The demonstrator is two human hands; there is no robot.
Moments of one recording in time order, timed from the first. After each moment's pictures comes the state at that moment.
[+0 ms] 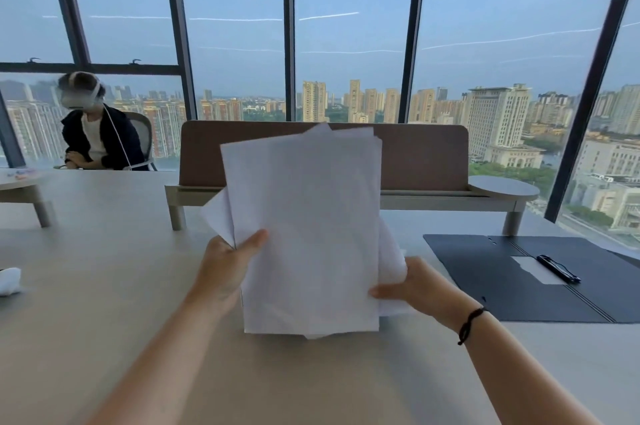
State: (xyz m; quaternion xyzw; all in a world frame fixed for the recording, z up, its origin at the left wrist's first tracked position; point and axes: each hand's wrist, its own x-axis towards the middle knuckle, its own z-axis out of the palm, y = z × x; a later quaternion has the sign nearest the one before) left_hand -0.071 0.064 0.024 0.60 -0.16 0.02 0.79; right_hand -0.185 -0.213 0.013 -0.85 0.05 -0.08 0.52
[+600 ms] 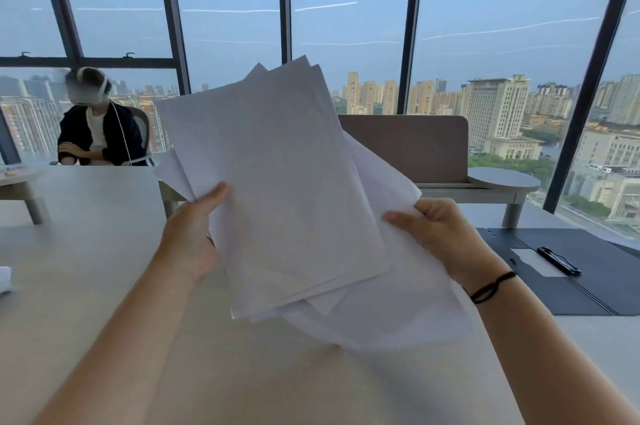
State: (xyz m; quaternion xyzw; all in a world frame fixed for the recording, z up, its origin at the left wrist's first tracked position) left_hand -0.061 0.077 0.077 0.49 -0.10 -0.04 0.87; right_hand -0.189 -0.223 0.070 -0.77 0.04 -0.24 0.59
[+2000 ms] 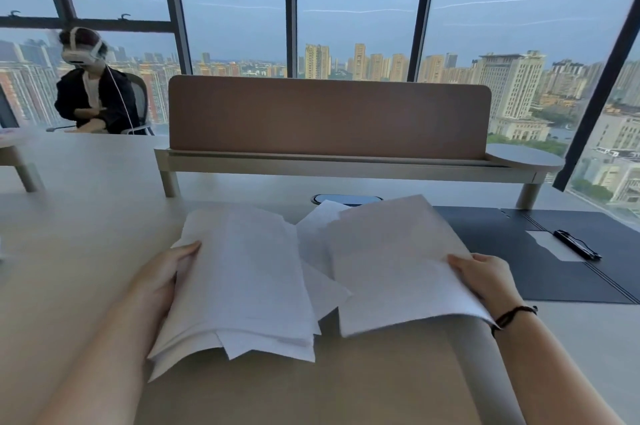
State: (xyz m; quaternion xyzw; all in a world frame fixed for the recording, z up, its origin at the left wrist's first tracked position) left_hand 0.006 0.138 -0.054 0.60 0.06 -0.16 0.78; right_hand -0.172 -0.306 -0.059 -0.69 0.38 -0.24 0.57
